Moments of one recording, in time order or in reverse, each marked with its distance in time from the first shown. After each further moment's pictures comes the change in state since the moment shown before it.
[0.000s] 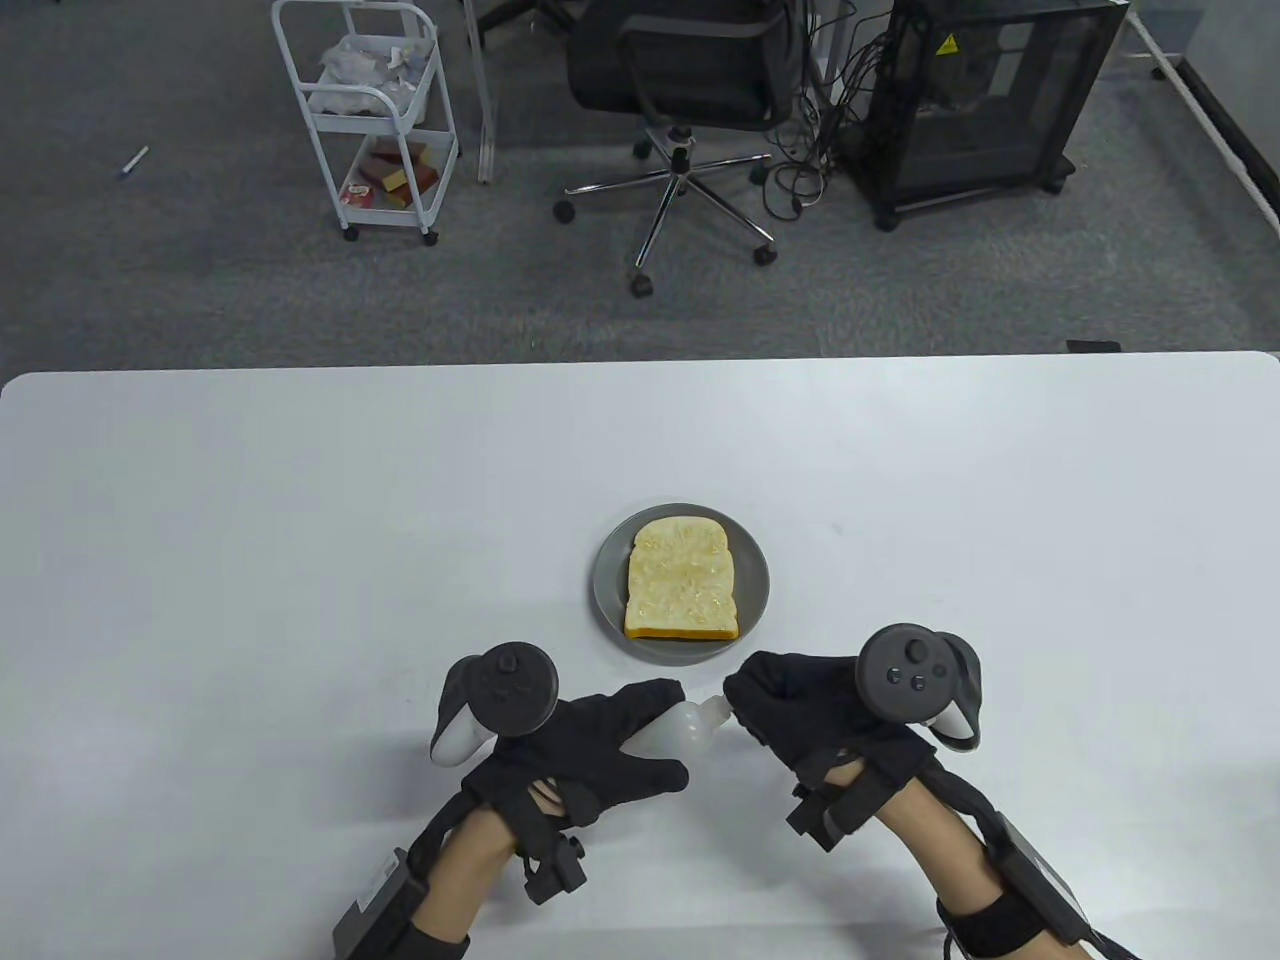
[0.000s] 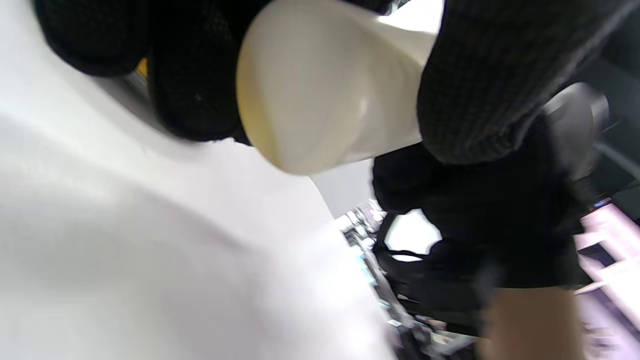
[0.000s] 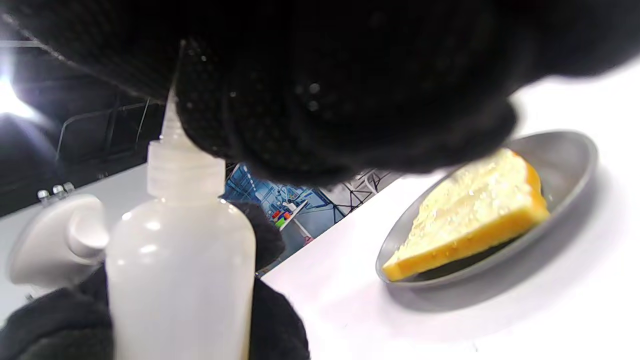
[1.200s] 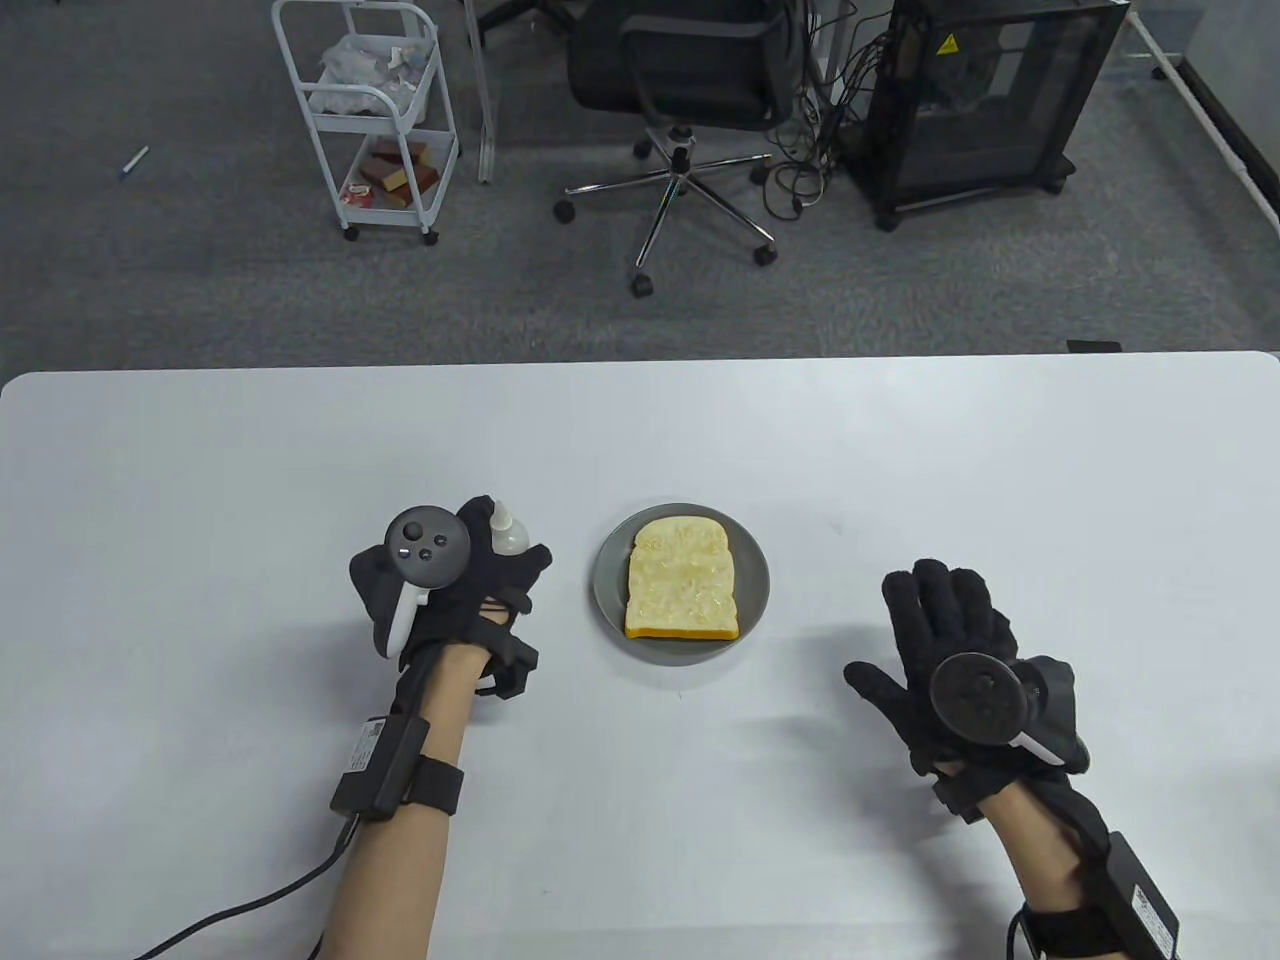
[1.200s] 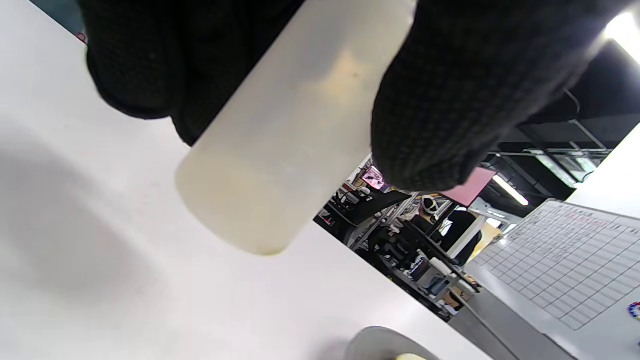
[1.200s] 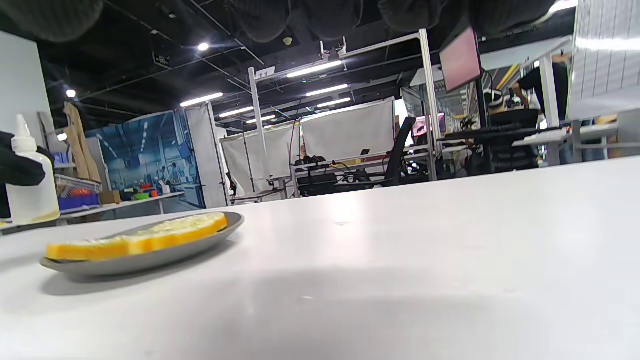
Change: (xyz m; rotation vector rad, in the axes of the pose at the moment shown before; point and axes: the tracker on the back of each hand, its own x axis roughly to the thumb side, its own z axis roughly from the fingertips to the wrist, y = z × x) left_hand -0.099 0.125 -0.039 0.588 0.563 -0.245; right_hand -0.089 -0.055 0.051 -0.086 0.182 0.640
